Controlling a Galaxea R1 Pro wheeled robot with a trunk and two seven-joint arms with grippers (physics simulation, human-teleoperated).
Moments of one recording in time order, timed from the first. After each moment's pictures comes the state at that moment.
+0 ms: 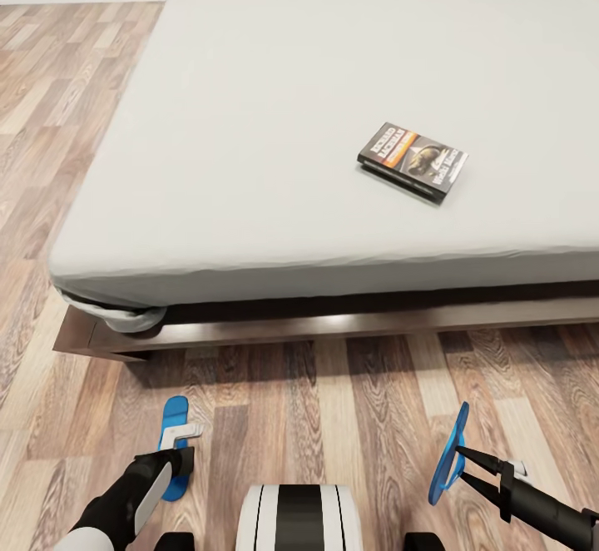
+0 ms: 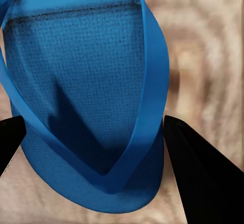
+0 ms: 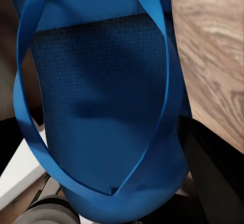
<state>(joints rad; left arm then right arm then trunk) -0.50 0.08 -0.05 -0.59 0.20 0.40 0.14 -0.43 -0.46 -0.20 -0.33 -0.53 0.76 1.28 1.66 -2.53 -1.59</state>
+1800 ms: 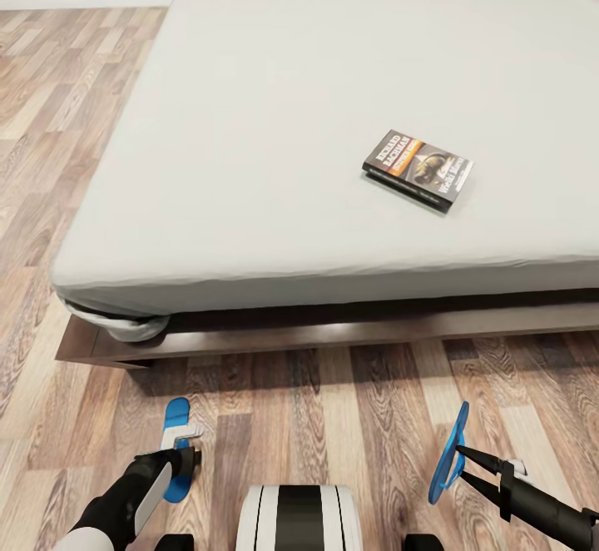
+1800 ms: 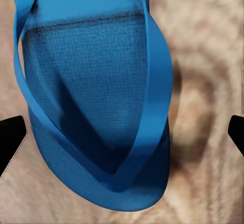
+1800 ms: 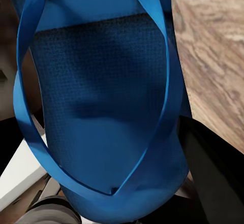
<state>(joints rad) -0.50 0.08 -0.05 -0.59 0.20 0.40 0.13 -0.43 -0.46 -0.20 -0.33 -0.53 0.76 1.28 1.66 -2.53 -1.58</state>
